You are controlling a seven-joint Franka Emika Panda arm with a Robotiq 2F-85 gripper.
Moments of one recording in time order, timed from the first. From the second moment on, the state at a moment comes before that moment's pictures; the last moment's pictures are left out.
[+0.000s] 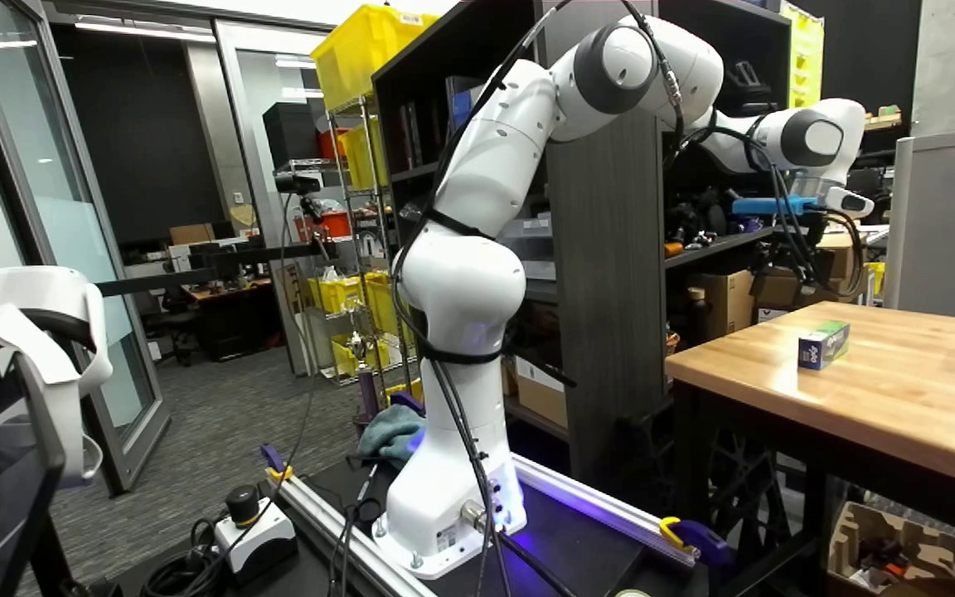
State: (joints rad) arm -0.29 0.53 -0.21 -1.47 0.16 1.70 0.05
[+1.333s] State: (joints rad) arm -0.29 0.54 -0.22 -1.51 0.14 1.80 0.11
